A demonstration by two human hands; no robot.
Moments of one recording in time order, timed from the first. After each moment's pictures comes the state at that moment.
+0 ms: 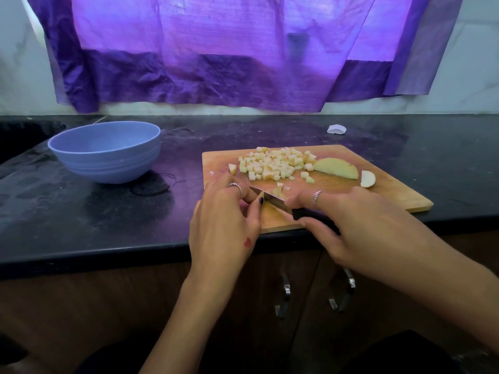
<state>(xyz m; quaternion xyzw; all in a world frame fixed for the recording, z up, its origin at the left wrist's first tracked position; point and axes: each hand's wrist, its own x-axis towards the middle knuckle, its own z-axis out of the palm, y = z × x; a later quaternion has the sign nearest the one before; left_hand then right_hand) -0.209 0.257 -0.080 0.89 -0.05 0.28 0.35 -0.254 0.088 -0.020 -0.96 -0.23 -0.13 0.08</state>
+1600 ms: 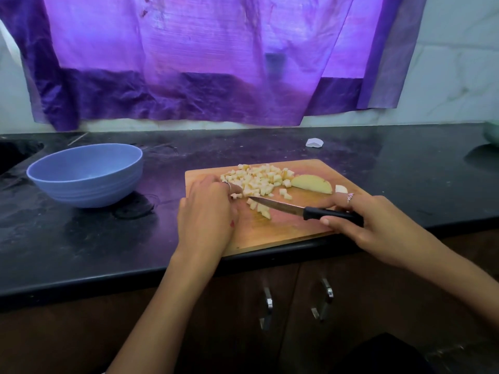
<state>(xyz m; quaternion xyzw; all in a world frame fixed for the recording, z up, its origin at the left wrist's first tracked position) -0.176 0.254 -0.053 0.94 -0.04 0.24 0.24 -0.217 0.011 -0.035 -0.95 -0.21 -0.15 0.20</state>
